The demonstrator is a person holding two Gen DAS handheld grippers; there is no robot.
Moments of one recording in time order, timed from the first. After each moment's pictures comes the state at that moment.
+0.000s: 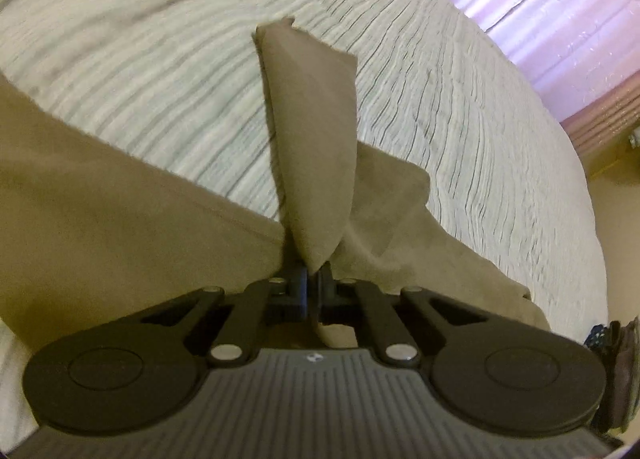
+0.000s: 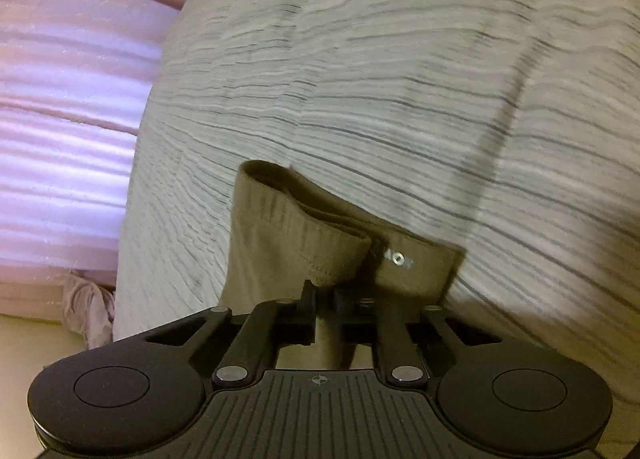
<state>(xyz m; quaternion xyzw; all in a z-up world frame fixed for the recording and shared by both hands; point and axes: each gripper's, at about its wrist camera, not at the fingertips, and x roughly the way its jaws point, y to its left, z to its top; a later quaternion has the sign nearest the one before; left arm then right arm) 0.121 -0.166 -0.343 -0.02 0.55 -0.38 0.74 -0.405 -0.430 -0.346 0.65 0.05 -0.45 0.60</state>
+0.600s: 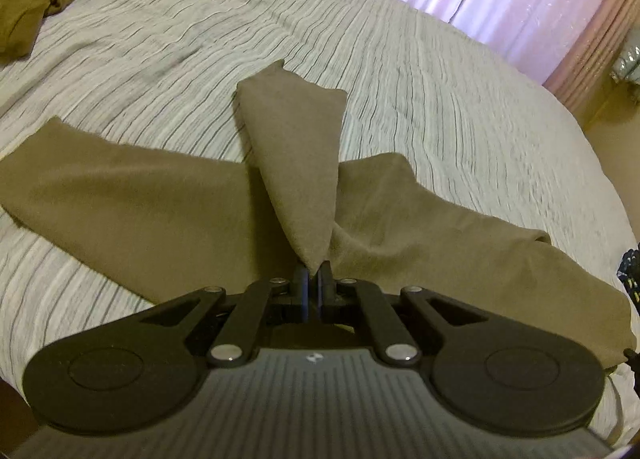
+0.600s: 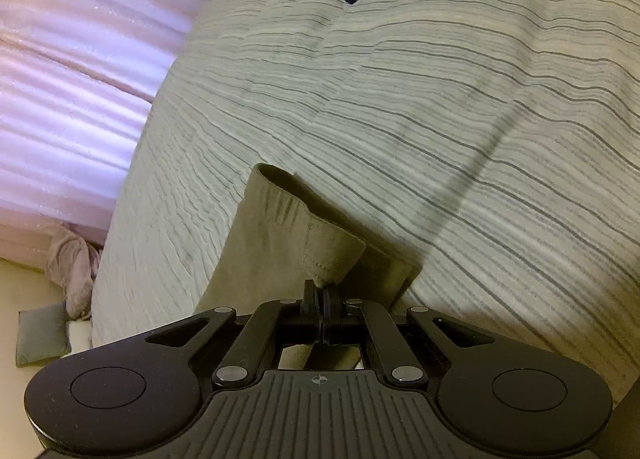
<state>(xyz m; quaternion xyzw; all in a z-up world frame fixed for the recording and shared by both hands) 0.062 -0.100 -0.319 0.06 0.46 -0.41 0.78 -0.434 -0.400 -0.323 0.61 0.11 -0.45 0.64</state>
